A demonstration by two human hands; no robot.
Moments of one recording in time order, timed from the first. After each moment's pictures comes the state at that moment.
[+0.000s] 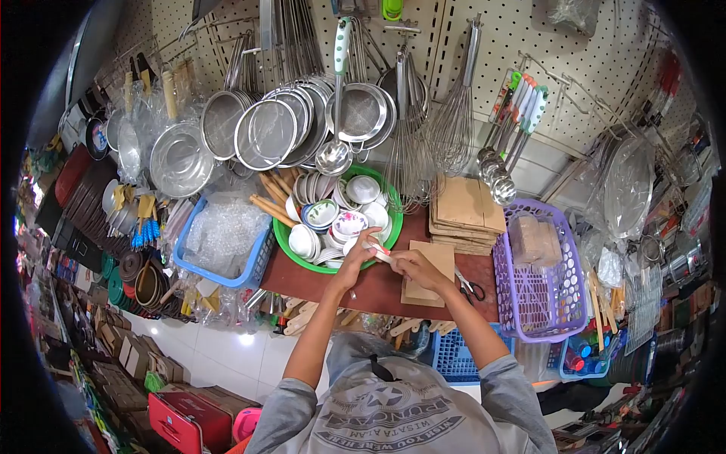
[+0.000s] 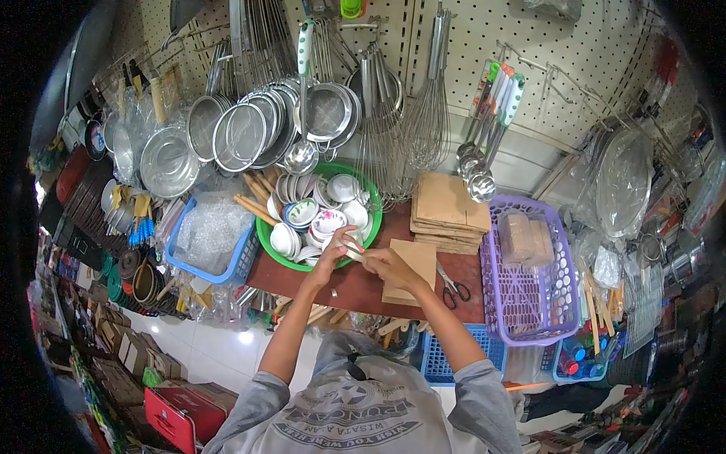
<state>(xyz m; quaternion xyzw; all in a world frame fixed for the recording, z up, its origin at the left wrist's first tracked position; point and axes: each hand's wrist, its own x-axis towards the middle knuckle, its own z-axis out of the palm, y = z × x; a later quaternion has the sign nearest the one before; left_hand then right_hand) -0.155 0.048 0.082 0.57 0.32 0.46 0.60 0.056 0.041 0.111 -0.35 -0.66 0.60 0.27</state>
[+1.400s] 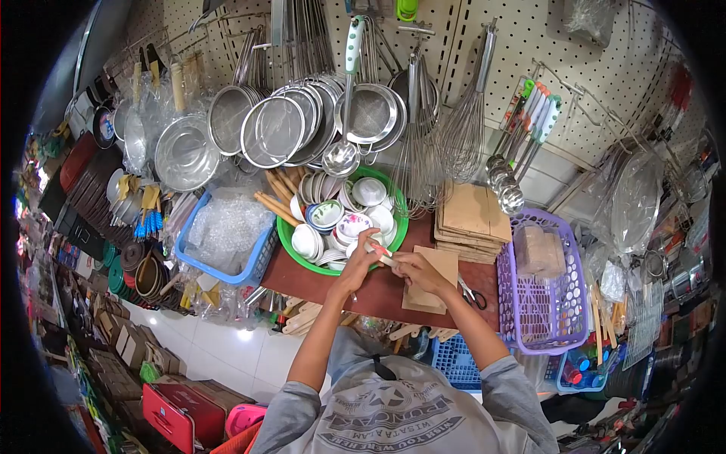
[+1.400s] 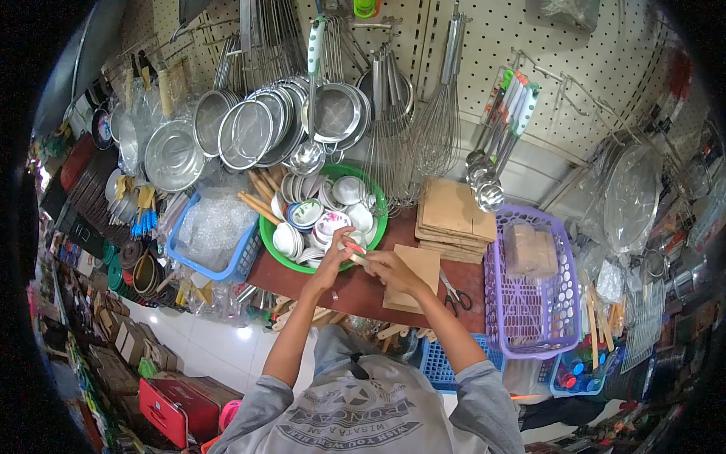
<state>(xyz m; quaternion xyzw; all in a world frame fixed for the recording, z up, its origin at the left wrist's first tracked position) -0.152 0.044 0.092 0.55 0.40 0.46 0.57 0.055 0.054 0.107 -0.34 -0.67 0.61 0.26</state>
